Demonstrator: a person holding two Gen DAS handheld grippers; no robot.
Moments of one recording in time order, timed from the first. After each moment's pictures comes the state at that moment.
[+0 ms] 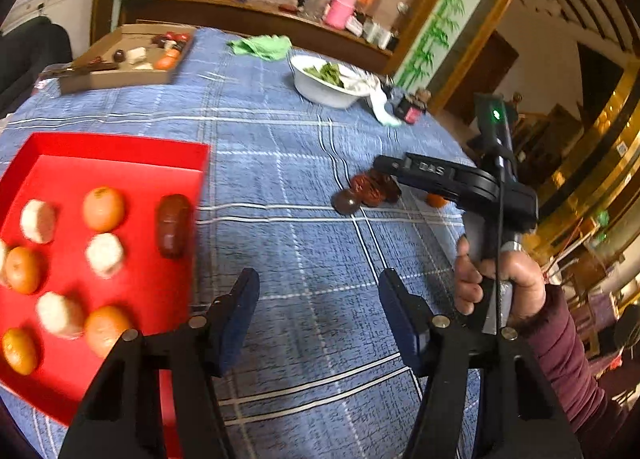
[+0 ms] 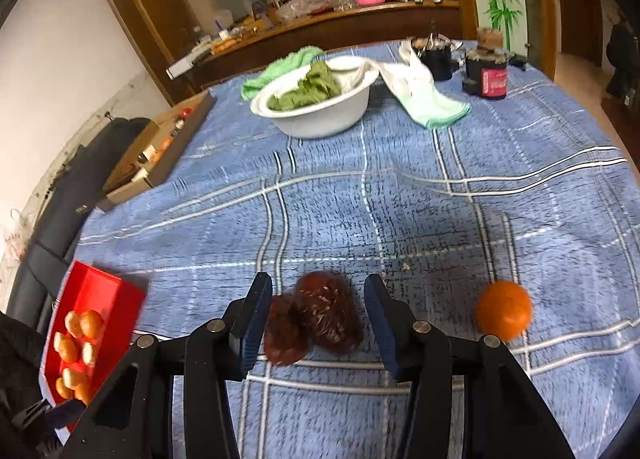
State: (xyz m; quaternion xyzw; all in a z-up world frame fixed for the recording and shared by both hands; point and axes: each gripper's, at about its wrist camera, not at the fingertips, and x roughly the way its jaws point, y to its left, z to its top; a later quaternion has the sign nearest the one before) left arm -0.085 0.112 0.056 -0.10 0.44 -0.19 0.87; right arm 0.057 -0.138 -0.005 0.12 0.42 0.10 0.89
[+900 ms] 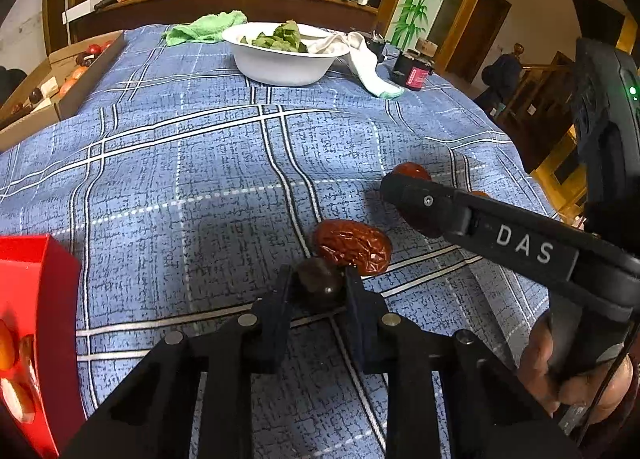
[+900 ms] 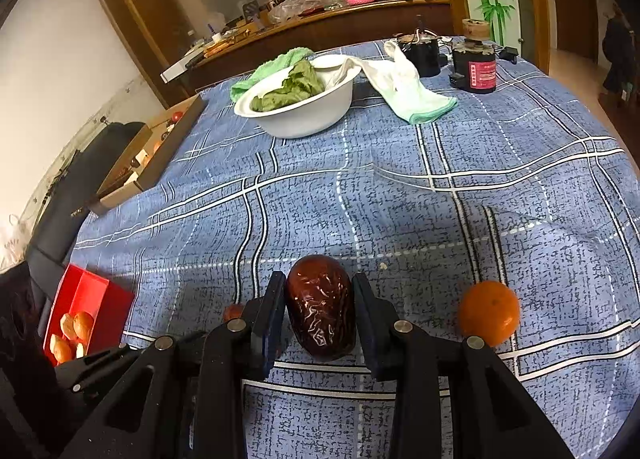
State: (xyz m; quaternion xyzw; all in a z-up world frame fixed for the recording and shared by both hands) left arm 0.021 0.019 0.004 -0.02 0.46 -0.20 0.87; right arm 0.056 -0.154 -0.008 0.13 0.41 0.10 0.90
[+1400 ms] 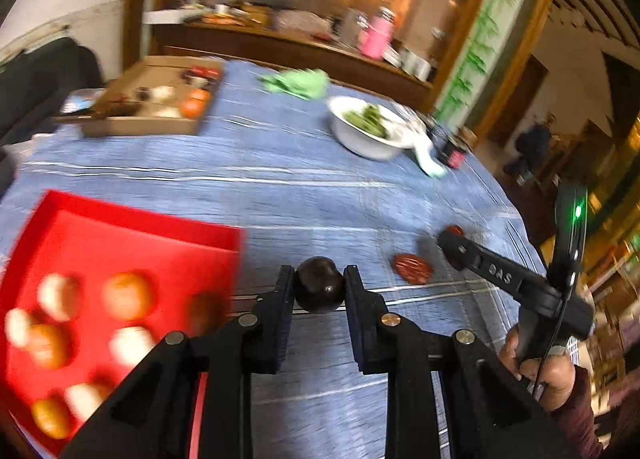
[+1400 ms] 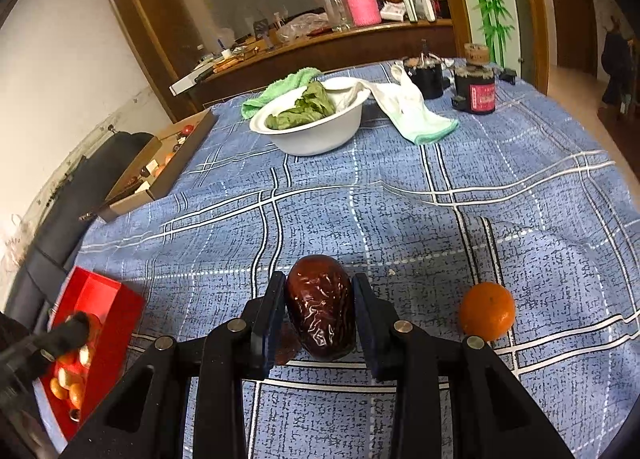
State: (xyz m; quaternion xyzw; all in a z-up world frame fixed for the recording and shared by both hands) left arm -0.034 0.129 0.079 -0.10 0.39 -0.10 0.91; right arm 0.039 -0.142 0.002 0.12 0.37 0.10 0.92
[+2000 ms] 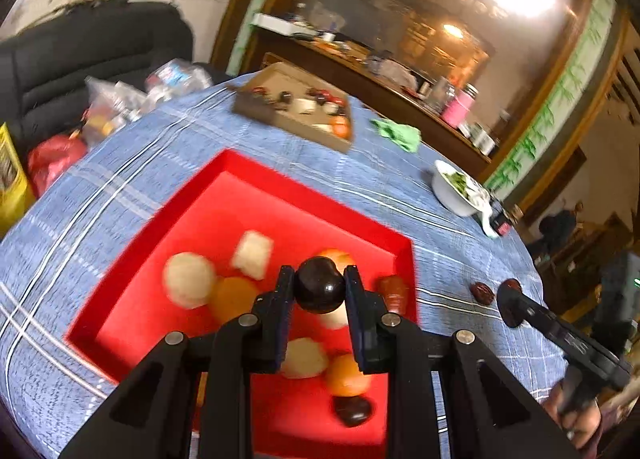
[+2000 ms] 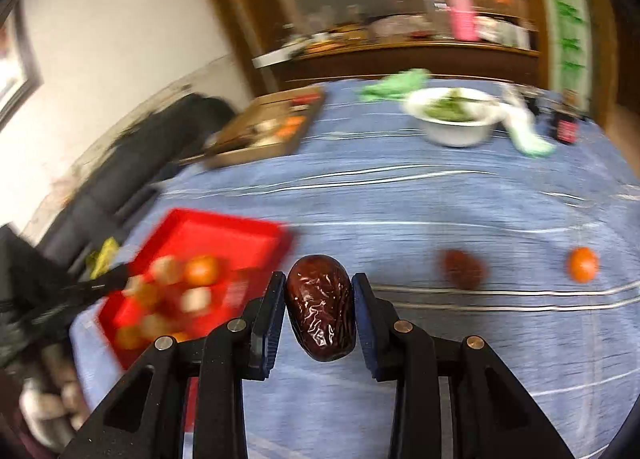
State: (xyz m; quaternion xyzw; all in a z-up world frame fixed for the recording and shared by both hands) left arm -0.106 0.289 0.066 -0.22 0.35 -0.01 0.91; right arm -0.041 -0.010 0.045 0.07 0.37 0.23 0.90
